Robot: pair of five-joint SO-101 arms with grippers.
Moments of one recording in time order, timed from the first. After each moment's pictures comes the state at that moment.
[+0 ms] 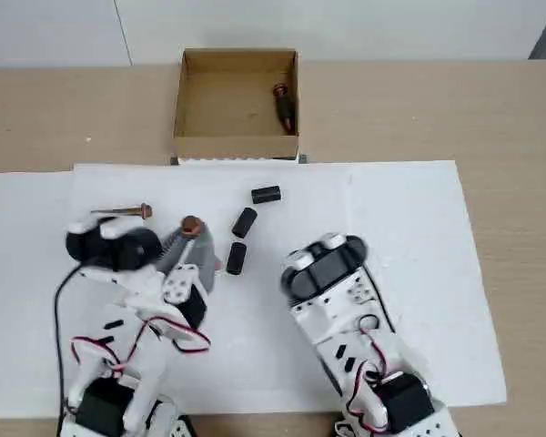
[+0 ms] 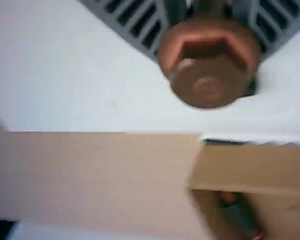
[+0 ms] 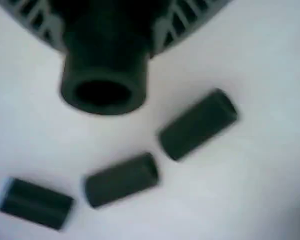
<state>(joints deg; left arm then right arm) 17.8 -102.5 80.0 46.6 24.8 -32.9 -103.2 85.4 53.5 3.3</state>
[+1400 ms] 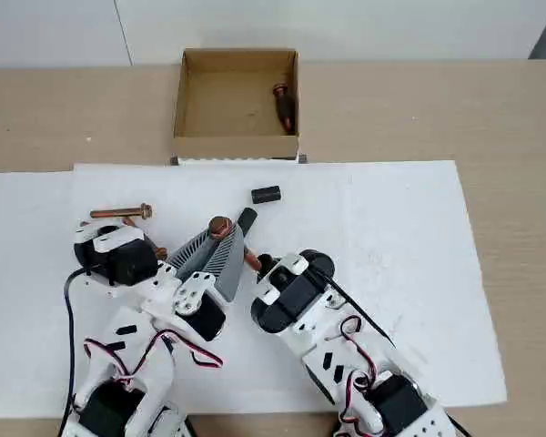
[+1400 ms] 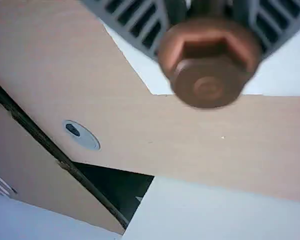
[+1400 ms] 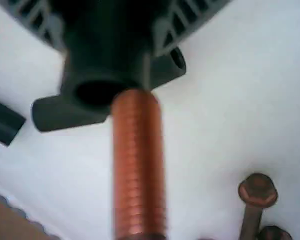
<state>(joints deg) 25.8 -103.4 80.2 40.2 34.1 -39.7 -103.2 86.6 46.3 10.3</state>
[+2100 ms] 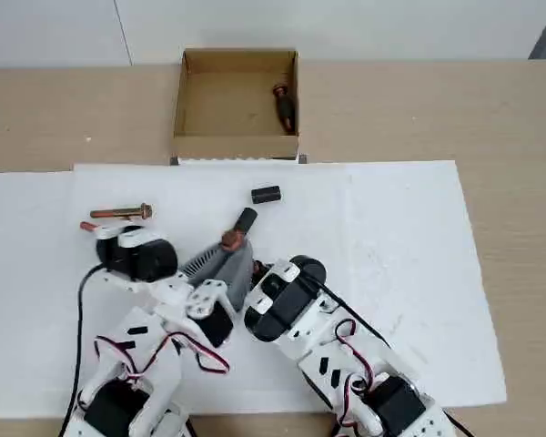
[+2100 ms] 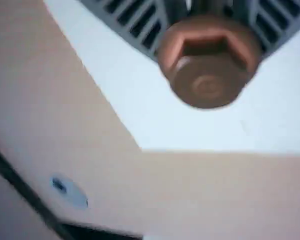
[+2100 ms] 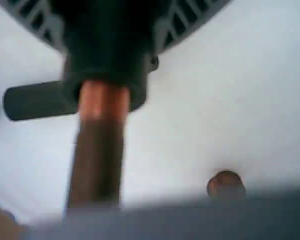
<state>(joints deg) 29.5 -103.4 82.0 45.8 33.7 -42.3 -103.2 86.6 46.3 10.4</state>
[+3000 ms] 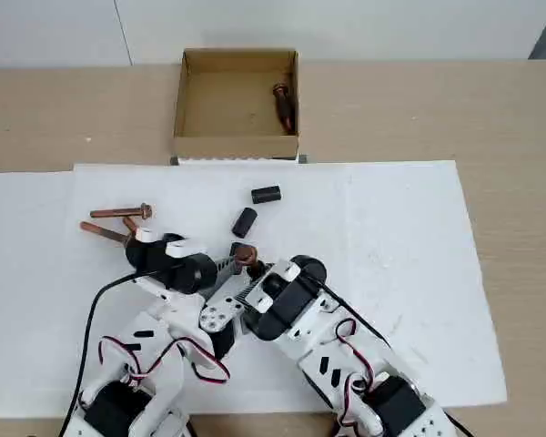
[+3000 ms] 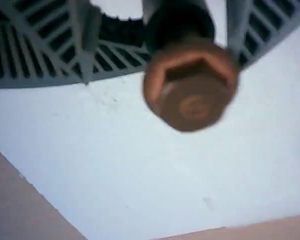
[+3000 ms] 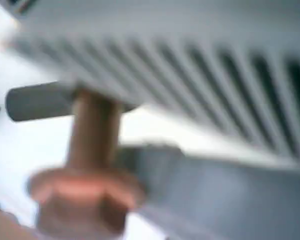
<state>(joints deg) 30.2 -103.4 82.0 53.7 20.4 -42.0 -103.2 86.5 46.3 10.5</state>
